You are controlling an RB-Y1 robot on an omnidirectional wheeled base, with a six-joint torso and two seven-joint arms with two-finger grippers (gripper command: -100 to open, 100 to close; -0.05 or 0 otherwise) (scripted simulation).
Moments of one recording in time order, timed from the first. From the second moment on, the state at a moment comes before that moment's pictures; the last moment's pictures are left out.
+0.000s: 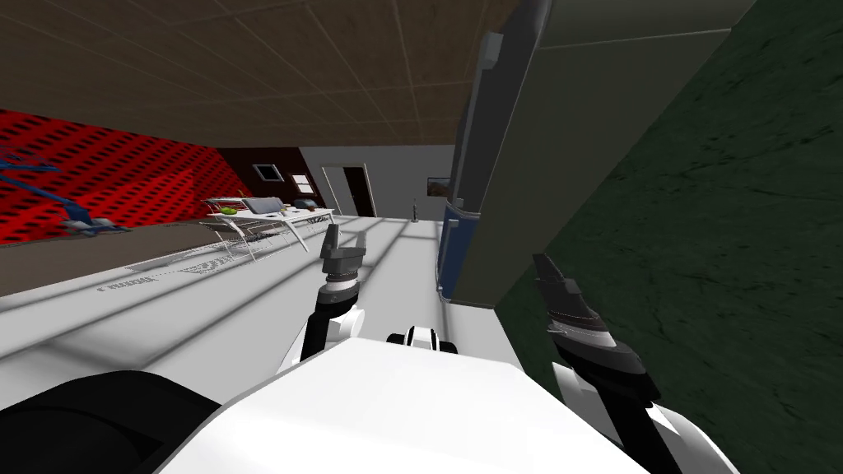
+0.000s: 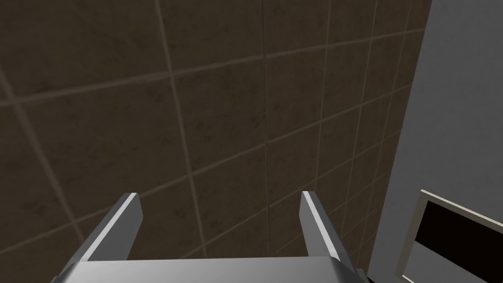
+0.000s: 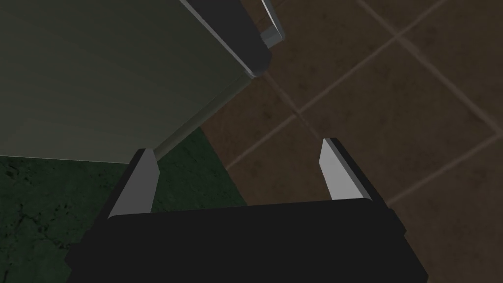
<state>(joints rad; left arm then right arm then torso) 0.46 0.02 -0.03 -2.39 -0.07 -0.58 0.12 0.61 -0.16 -0.34 -2.42 0.31 -0.52 0.12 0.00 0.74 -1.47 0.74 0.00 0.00</state>
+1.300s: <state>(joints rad) 0.46 0.02 -0.03 -2.39 -0.07 -0.58 0.12 0.71 -0.18 -0.69 -2.42 0.56 -0.52 0.31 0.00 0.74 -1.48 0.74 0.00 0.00</state>
